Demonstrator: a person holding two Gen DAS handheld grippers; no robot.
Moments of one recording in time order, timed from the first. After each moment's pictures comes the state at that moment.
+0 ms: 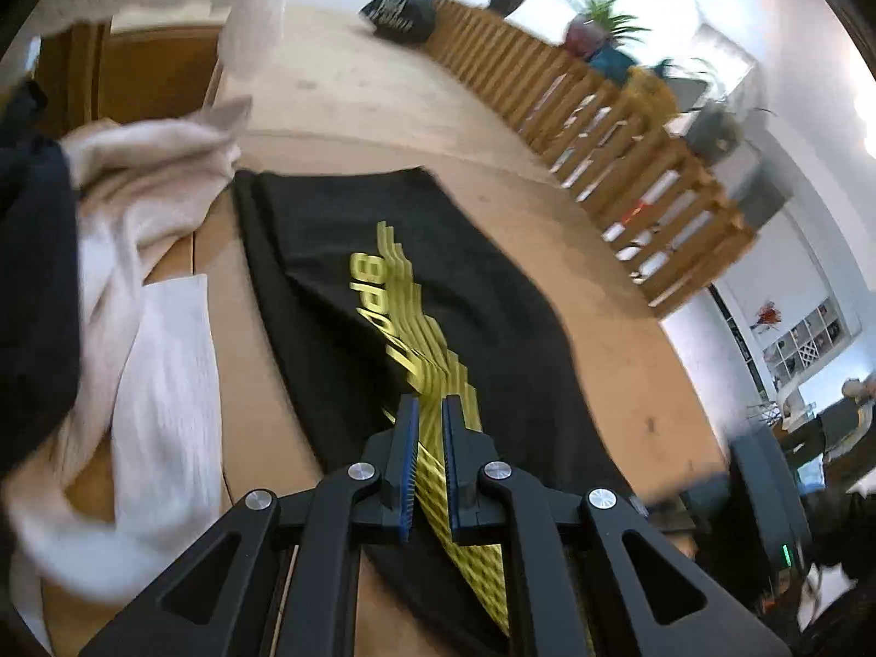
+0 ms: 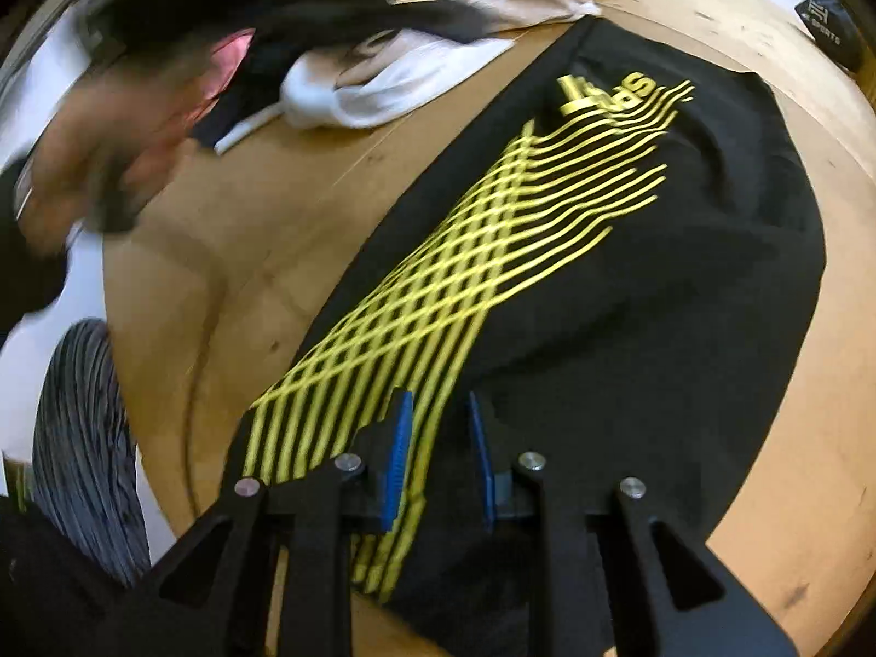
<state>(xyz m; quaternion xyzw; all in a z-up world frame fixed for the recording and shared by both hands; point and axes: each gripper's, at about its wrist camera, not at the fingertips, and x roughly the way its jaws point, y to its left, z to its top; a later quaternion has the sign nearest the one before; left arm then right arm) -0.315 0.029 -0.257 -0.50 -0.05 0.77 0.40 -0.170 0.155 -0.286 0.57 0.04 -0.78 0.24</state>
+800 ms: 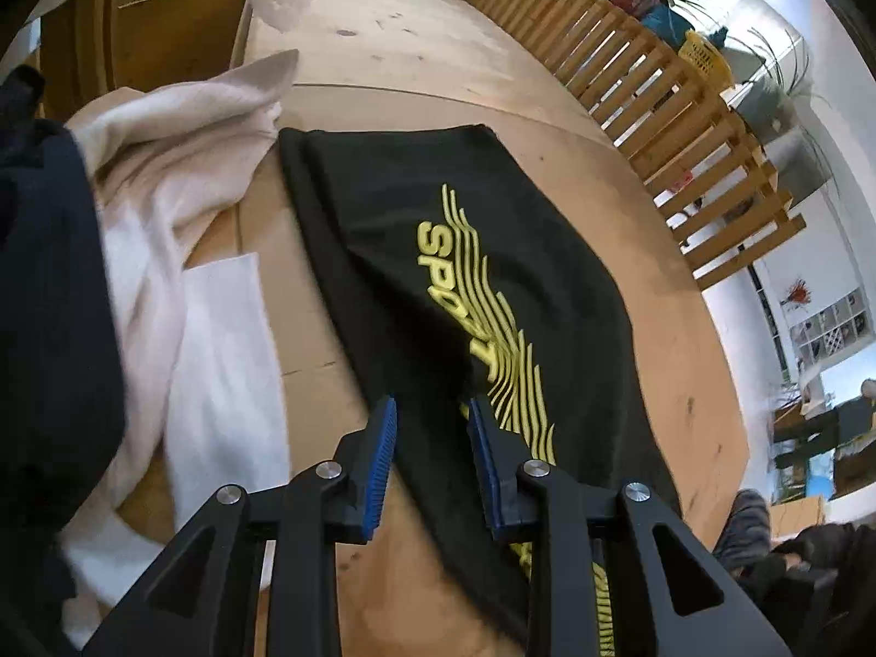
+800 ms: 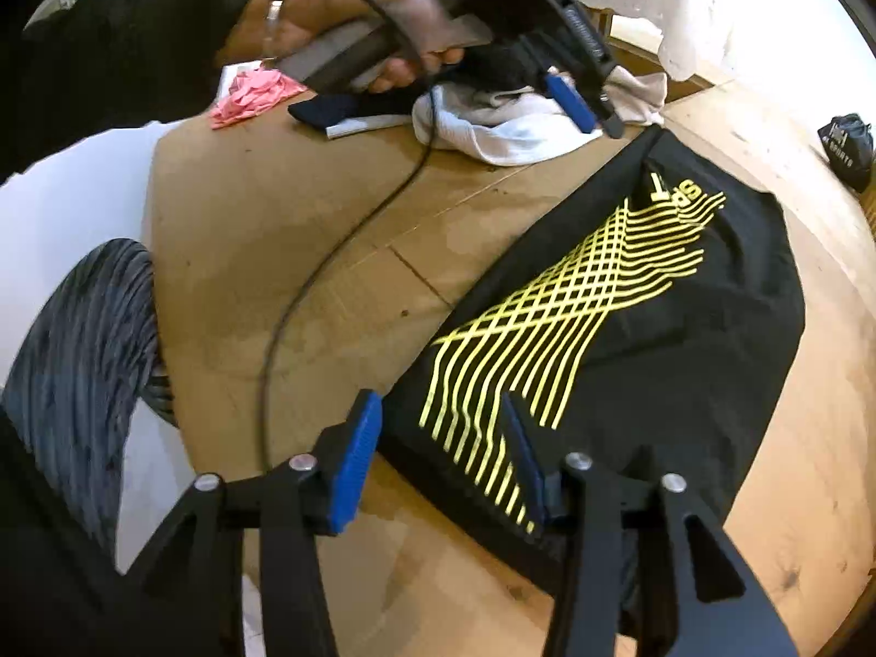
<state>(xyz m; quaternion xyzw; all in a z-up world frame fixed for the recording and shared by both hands) -0.333 0.015 -0.263 -0.56 0.00 0.74 0.36 -0.083 0.107 -0.263 0.47 0.14 -0.83 0.28</state>
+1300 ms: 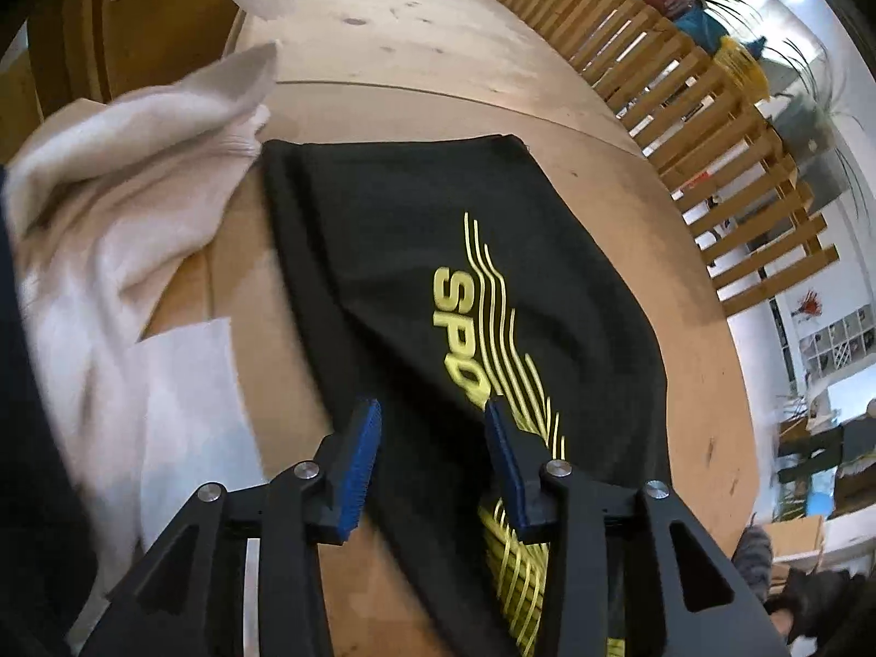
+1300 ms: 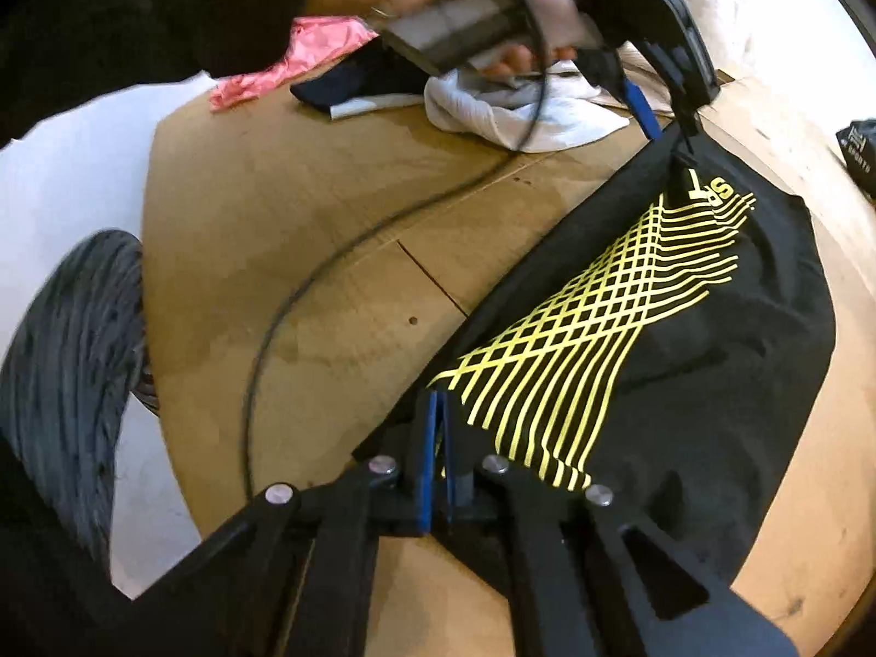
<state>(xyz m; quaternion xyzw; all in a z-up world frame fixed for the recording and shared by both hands) -0.383 0.063 -0.290 -0.58 -0.01 0.74 0.34 -0.097 0.096 -0.280 0.48 0.13 -0.81 0.30</state>
